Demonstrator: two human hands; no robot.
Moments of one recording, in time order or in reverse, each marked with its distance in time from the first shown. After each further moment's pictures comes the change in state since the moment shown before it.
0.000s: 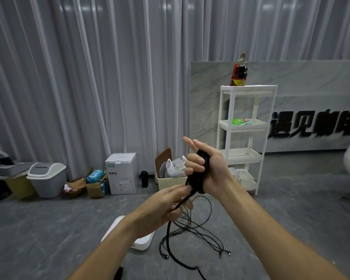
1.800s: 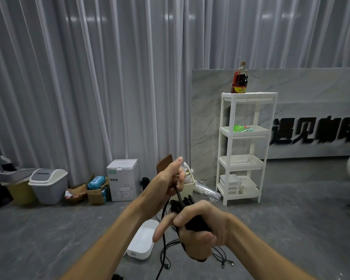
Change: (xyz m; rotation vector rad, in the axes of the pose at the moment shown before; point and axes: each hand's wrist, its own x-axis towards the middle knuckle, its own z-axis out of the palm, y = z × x) left_hand 0.021 0.037 -0.009 0.135 0.096 0.264; right_hand -0.039 0.037 -0.007 -0.416 -0.807 0.710
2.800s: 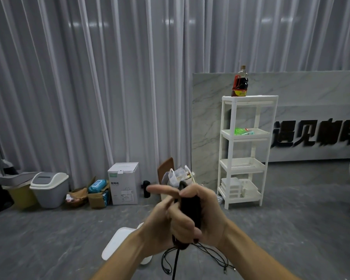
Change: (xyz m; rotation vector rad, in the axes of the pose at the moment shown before) left_hand -0.032 -0.043 0.011 -0.251 -0.078 -0.284; right_hand 0.015 -0.007 0.014 0.109 0.252 -0.481
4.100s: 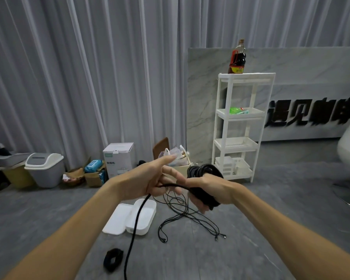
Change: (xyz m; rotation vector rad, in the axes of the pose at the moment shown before) left_hand -0.001 0.054 -0.020 0.289 -0.133 -0.154; right_hand -0.038 -0.014 -0.037 -0.778 0.485 0.447
